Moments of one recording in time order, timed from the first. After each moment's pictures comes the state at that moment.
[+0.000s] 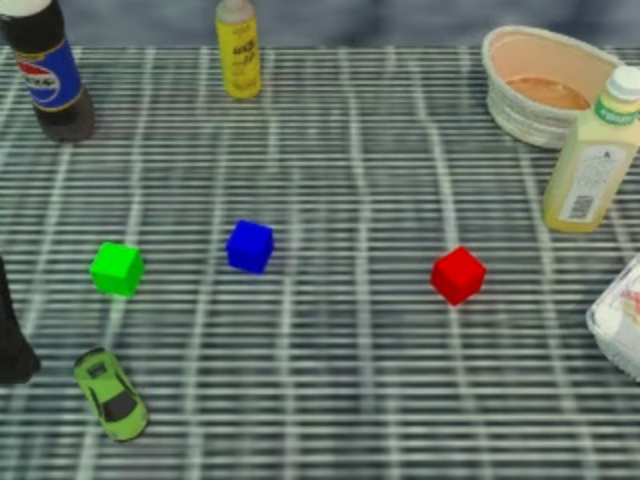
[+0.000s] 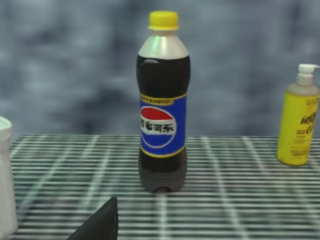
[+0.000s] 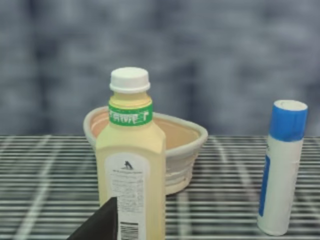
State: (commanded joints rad) left arm 0.00 0.00 0.00 0.00 0.00 0.00; right arm 0.00 0.00 0.00 0.00 0.00 0.00
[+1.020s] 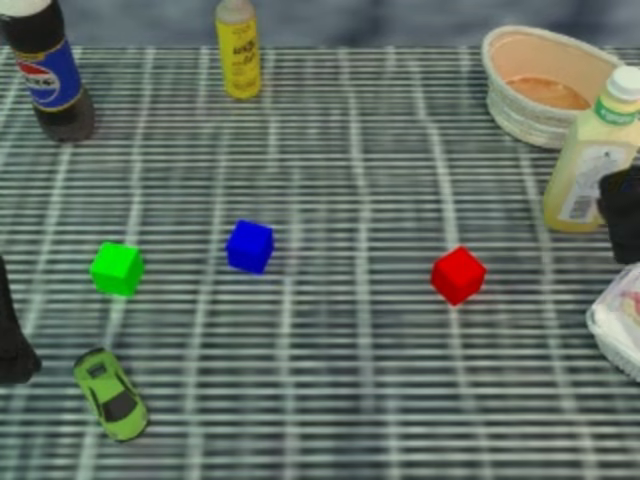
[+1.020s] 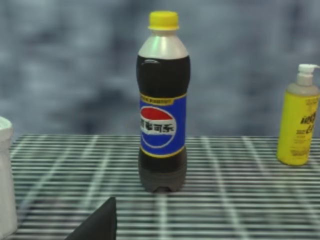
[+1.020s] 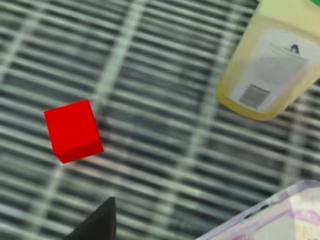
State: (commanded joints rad) left arm 0.00 0.00 0.00 0.00 0.00 0.00; right arm 0.24 1.15 0.92 -0.61 0.00 -0.08
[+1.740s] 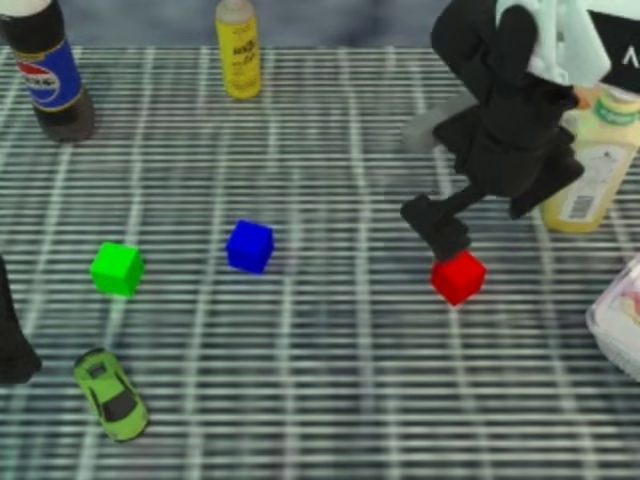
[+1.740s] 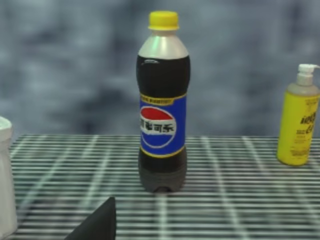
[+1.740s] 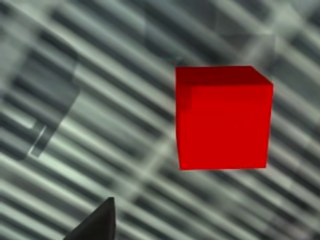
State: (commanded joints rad) left arm 0.00 0.00 0.00 0.00 0.00 0.00; right arm 0.45 2.11 1.69 -1.11 0.00 -0.14
